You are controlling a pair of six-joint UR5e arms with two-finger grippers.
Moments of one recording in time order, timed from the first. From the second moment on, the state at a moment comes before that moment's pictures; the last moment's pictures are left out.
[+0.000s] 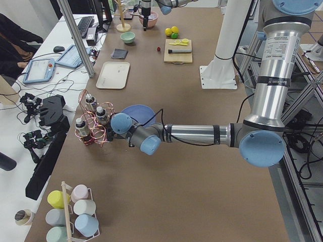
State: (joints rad) left arm -1.32 -1.70 -1.45 -2.14 -2.65 -0.69; right arm 1.04 -1.26 1.71 -1.36 2.23 0.84
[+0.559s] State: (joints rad) left arm -1.03 -1.81 -1.65 -2.15 -2.46 -1.16; right arm 0.97 -1.26 1.70 -1.30 2.19 0.86
